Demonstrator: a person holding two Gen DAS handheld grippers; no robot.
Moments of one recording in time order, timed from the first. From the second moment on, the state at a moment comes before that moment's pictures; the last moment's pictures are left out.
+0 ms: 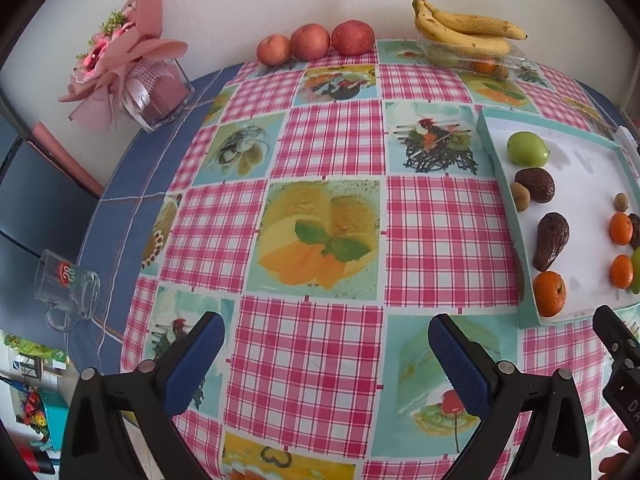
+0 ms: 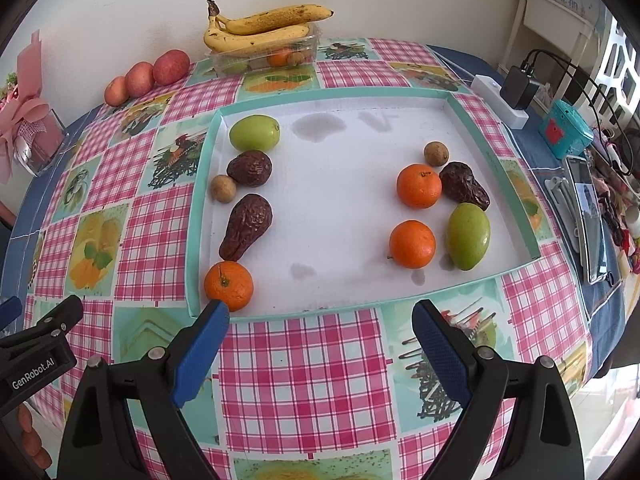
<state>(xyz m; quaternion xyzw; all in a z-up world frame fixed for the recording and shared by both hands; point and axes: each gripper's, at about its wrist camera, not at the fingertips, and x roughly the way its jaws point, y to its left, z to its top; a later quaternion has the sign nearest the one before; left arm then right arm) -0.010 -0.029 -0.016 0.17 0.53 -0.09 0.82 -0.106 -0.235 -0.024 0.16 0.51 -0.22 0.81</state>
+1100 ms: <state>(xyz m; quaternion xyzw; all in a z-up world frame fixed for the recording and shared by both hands) -0.007 -0.029 -0.021 0.17 0.55 -0.09 0.81 -0.105 -0.234 -0.024 0.16 0.51 -0.22 0.81</state>
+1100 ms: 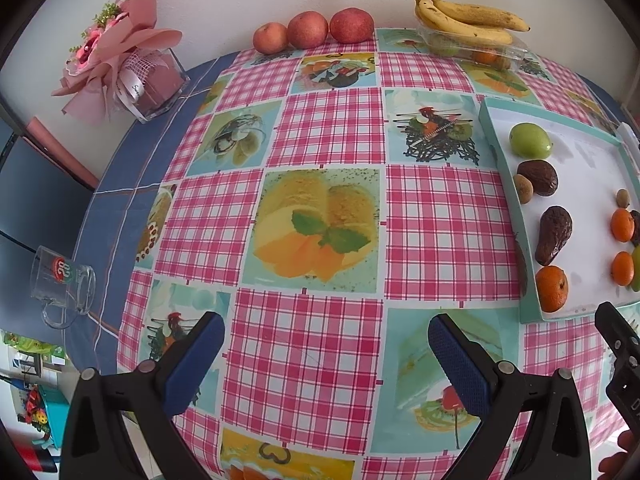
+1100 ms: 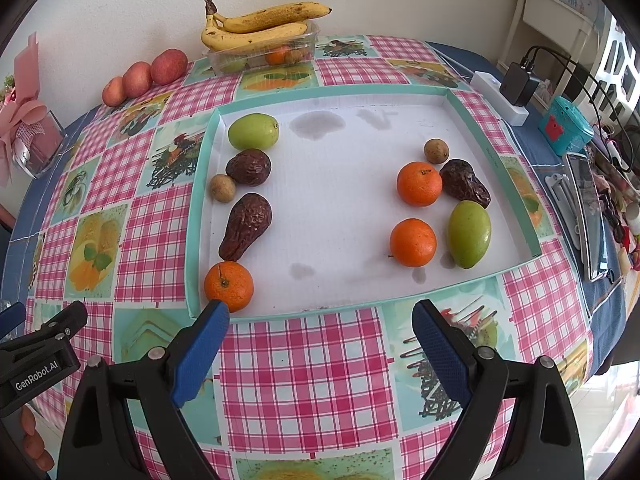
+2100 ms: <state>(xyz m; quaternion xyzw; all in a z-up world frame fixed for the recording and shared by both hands) -0.006 -0.027 -0.021 0.17 0.55 -0.09 0.81 -0.106 -0.231 -0.027 0.16 0.52 -0.22 0.81</state>
